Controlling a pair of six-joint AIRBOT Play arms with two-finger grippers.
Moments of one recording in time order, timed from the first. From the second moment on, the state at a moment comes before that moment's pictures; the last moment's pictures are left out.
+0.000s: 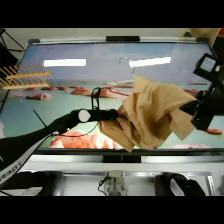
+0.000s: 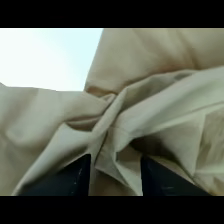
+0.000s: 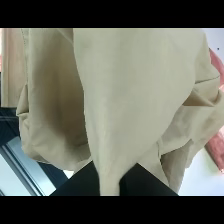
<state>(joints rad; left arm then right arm) -0.70 -1.51 1.00 0.81 -0.35 -1.54 -0.10 -0.87 1.41 -1.16 1.70 0.57</state>
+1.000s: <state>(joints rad) -0.41 -1.36 1.09 0.75 -0.48 -1.38 -0.10 -0.84 1.41 -1.13 1.73 0.56</state>
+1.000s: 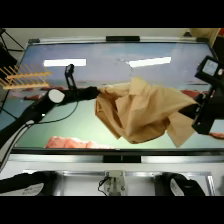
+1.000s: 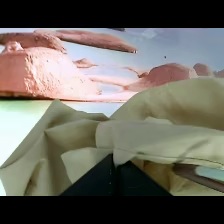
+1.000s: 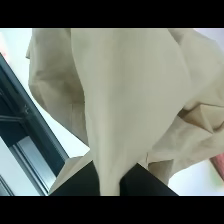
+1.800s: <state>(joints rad) -0.67 -1.07 1.47 0.76 -0.51 -1.25 -0.10 -0.84 1.40 -0.93 1.38 0.70</state>
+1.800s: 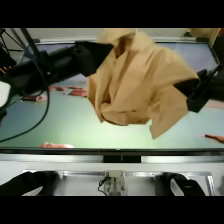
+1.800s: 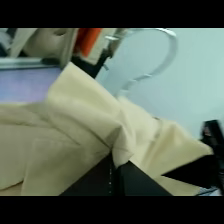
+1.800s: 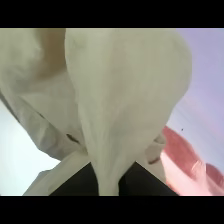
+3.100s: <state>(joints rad) -0.69 -1.02 1.72 1.57 -0.93 -1.56 -0.16 -0.83 1.58 -1.32 0.96 1.29</state>
